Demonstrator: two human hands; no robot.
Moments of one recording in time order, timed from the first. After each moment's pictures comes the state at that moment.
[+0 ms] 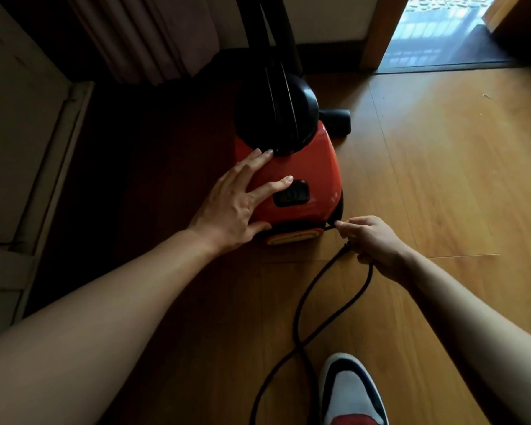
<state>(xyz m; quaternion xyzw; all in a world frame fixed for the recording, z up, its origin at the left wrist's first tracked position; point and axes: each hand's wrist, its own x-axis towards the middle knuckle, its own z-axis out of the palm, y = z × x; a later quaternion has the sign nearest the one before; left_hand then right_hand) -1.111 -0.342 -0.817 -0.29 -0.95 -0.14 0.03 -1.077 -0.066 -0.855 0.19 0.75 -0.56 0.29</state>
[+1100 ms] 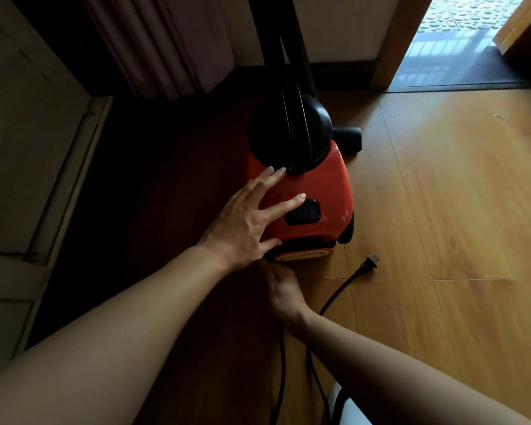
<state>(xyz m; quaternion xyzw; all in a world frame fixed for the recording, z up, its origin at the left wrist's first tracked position) -1.111 -0.344 -0.811 -0.29 -0.95 -0.14 -0.01 -1.027 -0.224 -0.898 0.14 0.69 -0.67 0.24</state>
